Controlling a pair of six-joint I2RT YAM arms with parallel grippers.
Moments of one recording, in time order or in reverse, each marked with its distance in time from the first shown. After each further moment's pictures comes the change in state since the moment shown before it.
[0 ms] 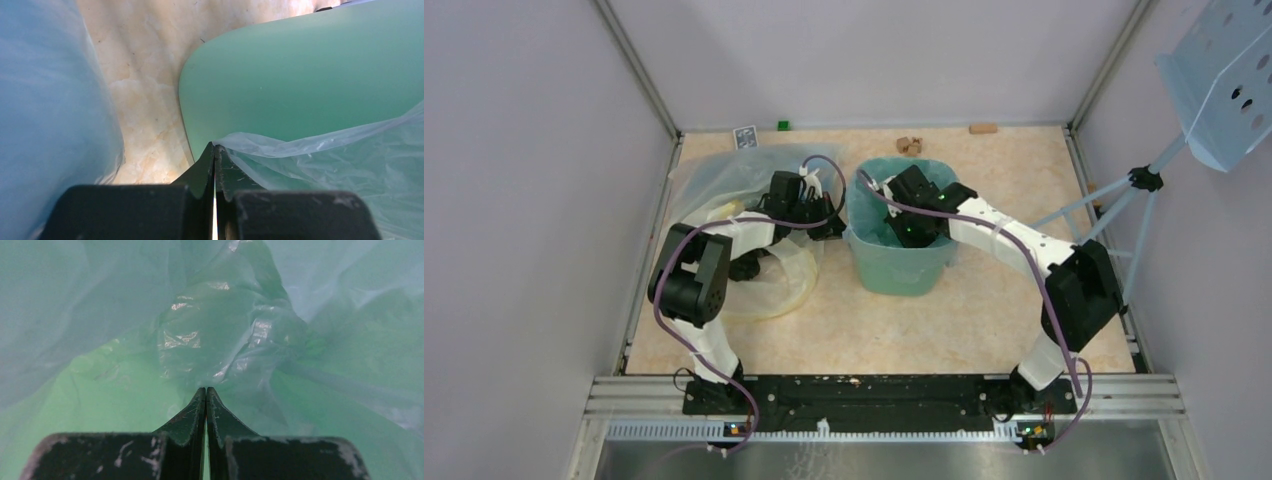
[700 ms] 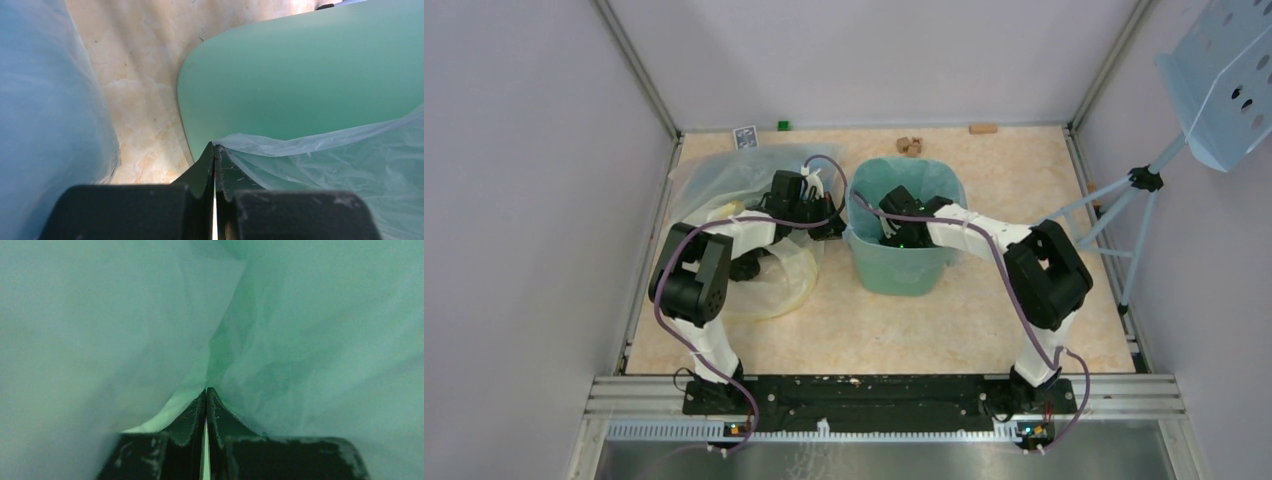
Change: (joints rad) left arm -0.008 0.005 0.014 -0.025 -0.001 0.013; right arm -0.009 0.174 -0.085 0.070 -0.087 0.037
